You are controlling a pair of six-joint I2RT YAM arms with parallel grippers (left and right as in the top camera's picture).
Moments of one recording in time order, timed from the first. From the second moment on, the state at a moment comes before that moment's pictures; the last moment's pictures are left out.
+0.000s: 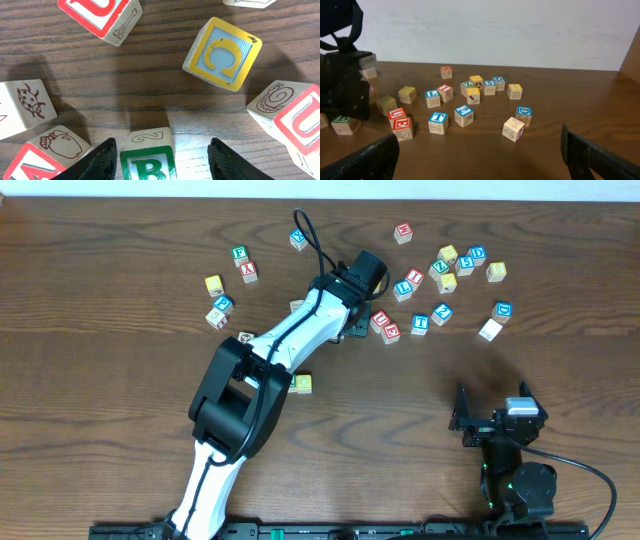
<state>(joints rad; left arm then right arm) -0.60 2.23 1.74 -0.76 -0.14 -0.43 0.09 0.02 0.01 -0.06 0.08 -0.01</state>
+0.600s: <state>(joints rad) -0.60 2.23 1.73 -0.75 -0.16 -0.43 0.09 0.02 0.01 -0.06 0.08 -0.01</state>
